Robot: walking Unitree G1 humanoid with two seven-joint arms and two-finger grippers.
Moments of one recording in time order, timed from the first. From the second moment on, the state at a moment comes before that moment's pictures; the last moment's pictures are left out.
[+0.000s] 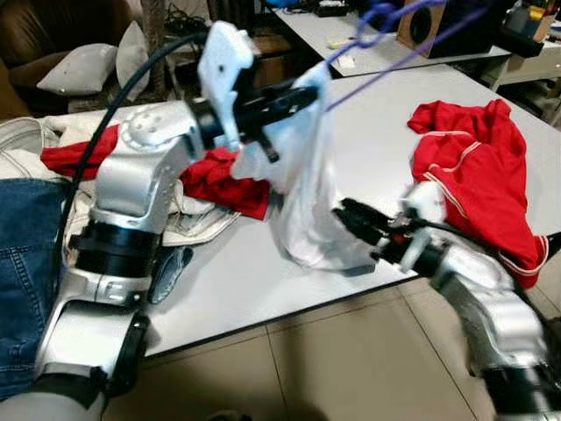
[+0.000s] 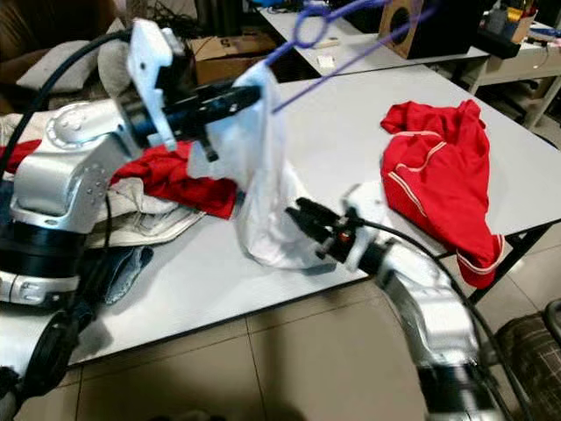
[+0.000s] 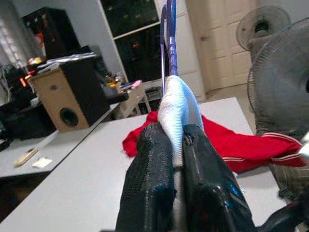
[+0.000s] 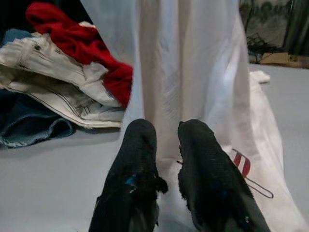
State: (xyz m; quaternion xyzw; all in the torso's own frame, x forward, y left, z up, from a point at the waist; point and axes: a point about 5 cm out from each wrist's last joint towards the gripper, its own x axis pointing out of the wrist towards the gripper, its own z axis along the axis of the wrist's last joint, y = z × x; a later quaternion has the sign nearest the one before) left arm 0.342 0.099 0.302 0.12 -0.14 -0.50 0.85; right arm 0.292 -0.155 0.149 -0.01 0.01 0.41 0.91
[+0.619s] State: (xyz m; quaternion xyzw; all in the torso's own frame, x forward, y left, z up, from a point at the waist) left arm 0.338 0.088 0.315 0.12 -0.16 -0.51 0.83; right arm 0.306 -0.154 0.146 -0.01 0.03 0.48 0.88
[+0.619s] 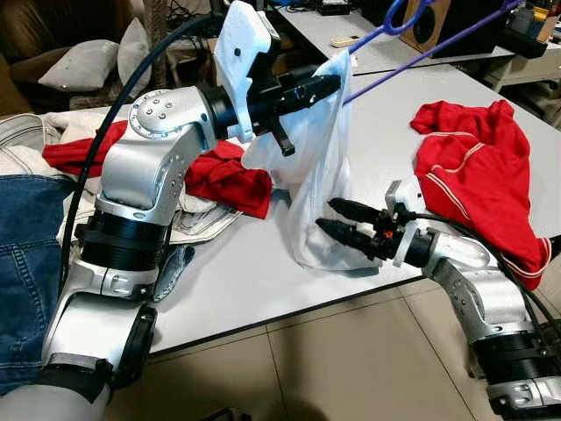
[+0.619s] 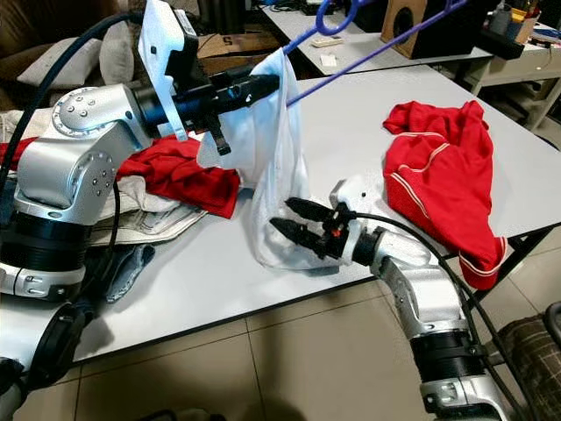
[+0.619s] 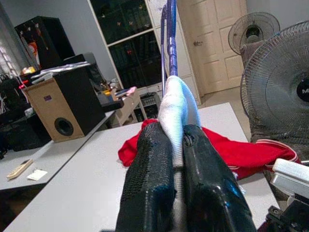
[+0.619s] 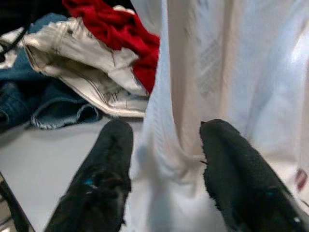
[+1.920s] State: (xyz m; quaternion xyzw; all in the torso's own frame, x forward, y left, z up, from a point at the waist) left arm 0.325 0.080 0.334 0.10 -0.17 -0.54 0.82; right arm 0.322 -0.132 0.112 -0.01 0.07 0.51 0.86
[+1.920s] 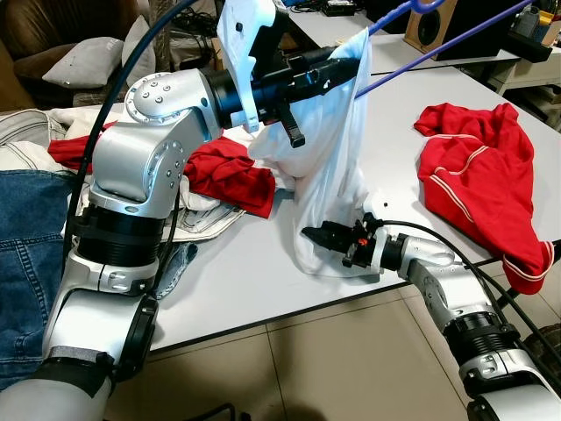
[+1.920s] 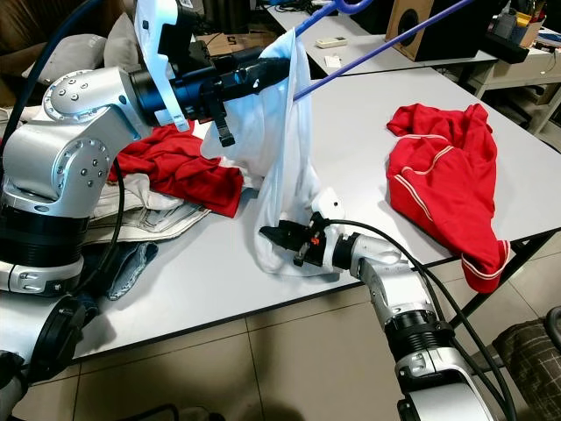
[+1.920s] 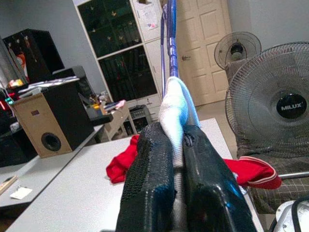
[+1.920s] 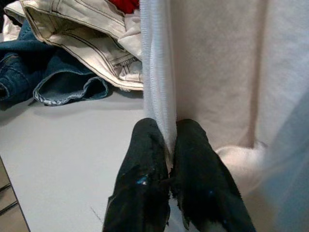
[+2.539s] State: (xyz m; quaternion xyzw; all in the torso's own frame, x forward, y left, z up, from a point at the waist) left arm 0.327 0.086 0.334 0.12 -0.16 -0.53 0.82; right arm 0.321 -0.139 0.116 -0.02 0.05 0.49 0.87
